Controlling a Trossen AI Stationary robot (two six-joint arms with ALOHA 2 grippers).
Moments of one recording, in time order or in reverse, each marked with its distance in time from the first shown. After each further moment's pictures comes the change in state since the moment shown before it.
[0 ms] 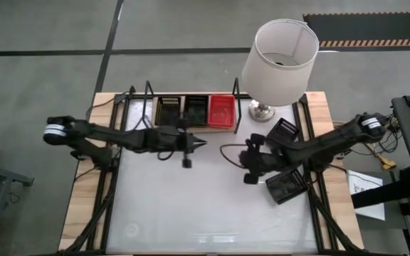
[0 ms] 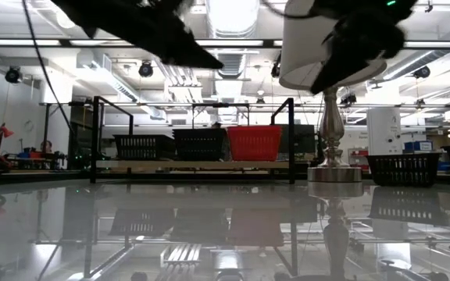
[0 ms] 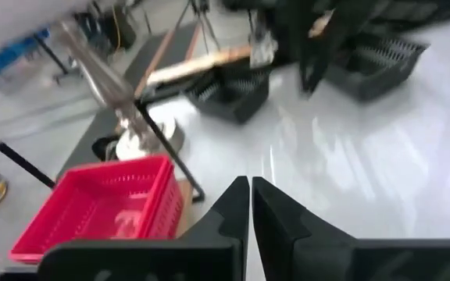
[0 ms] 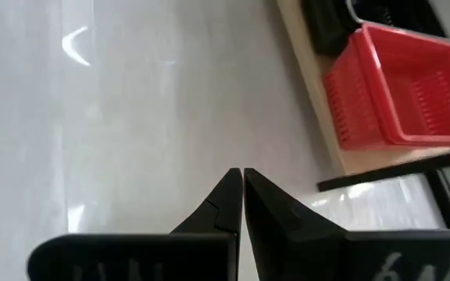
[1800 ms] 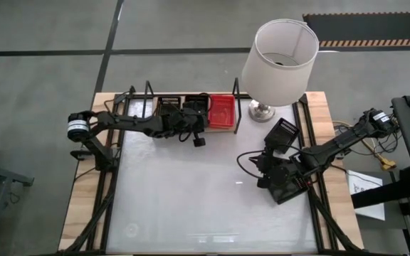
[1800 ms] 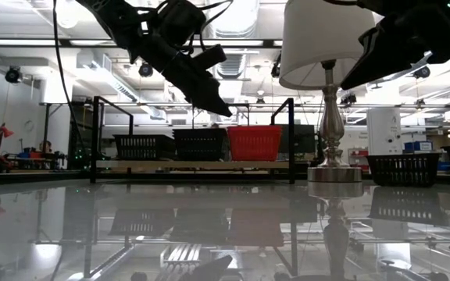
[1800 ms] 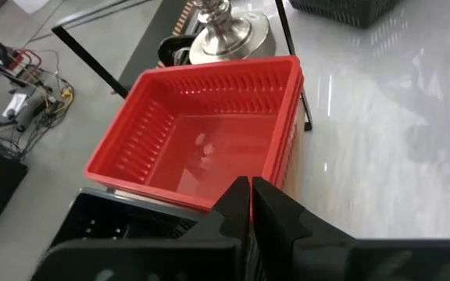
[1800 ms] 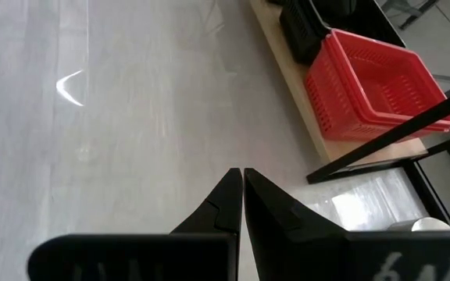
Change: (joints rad) left arm 0.224 0.251 0.200 -0.143 -0.085 0.026; right arm 0.163 -0.215 -0.241 0.113 0.174 0.064
